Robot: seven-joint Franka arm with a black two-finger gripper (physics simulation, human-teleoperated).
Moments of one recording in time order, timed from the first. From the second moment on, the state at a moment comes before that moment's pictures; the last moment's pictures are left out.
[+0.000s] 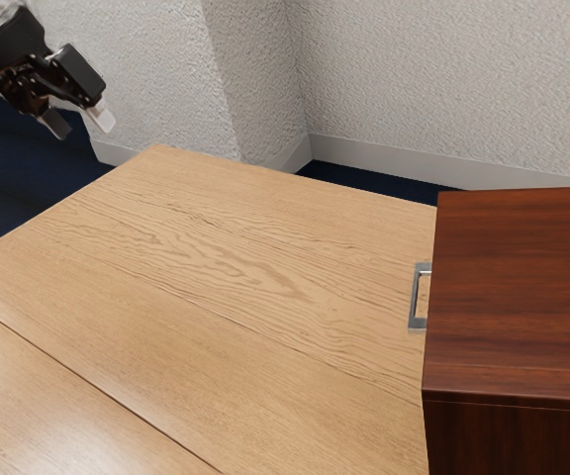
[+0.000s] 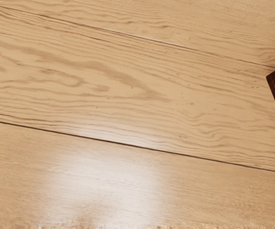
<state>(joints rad) 0.23 0.00 0.17 -1.17 -0.22 1.39 0.15</state>
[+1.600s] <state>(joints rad) 0.34 0.05 -0.25 -1.68 -0.59 1.81 -0.05</state>
